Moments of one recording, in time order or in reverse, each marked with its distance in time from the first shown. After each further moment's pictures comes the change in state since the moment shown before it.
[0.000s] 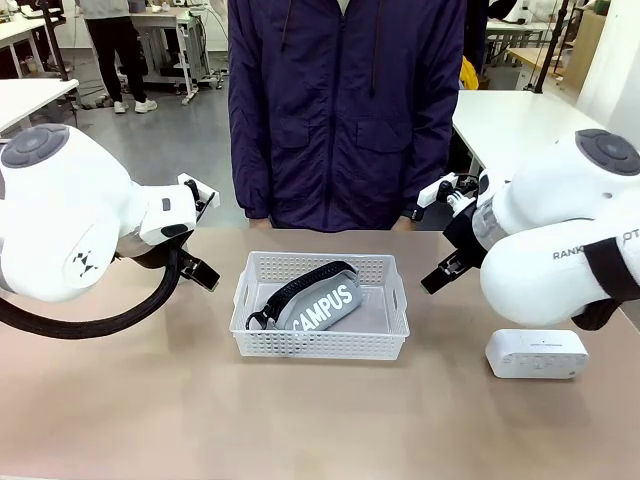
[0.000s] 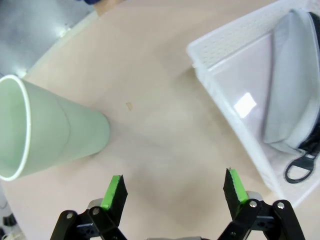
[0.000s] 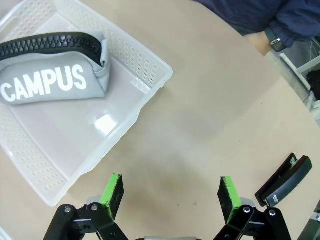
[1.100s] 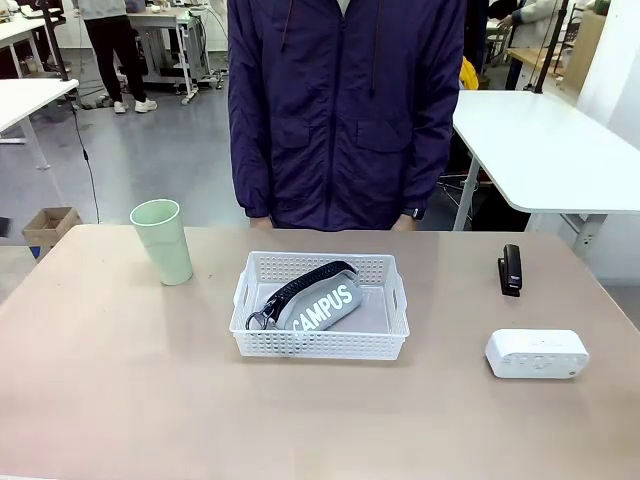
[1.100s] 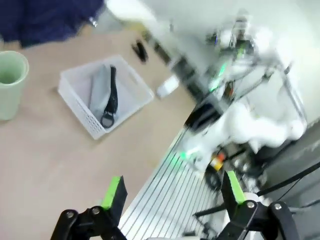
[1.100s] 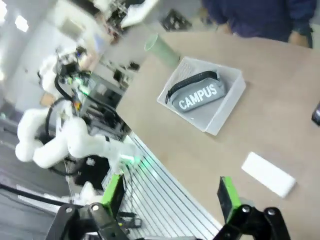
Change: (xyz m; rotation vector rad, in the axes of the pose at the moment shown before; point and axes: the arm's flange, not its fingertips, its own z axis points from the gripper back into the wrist) left arm -0.171 0.147 0.237 -0.936 -0.406 0.315; right arm -0.155 -0.159 0.270 0.763 -0.277 -0.513
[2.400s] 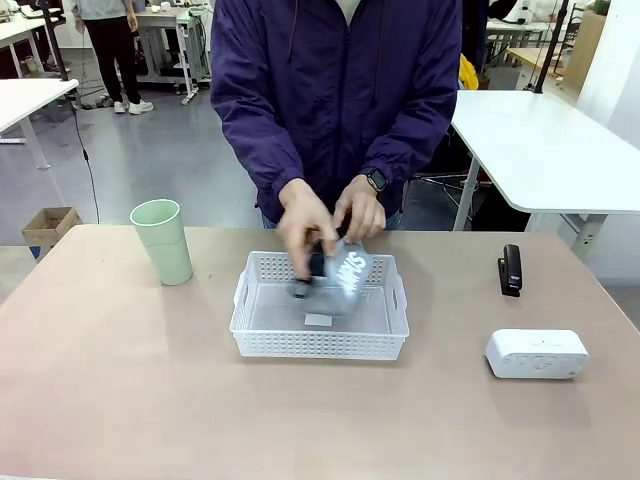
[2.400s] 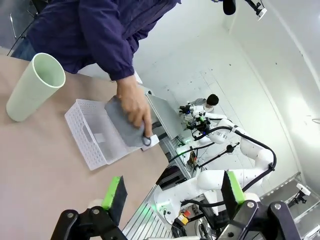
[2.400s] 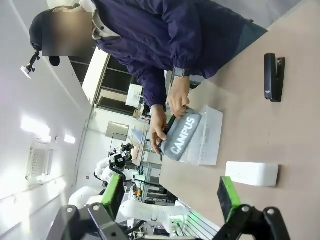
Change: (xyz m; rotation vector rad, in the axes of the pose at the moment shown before) left arm -0.037 0.078 0.033 -0.136 -0.305 0.190; right arm -0.072 -0.163 0.070 0.196 -0.361 -0.480
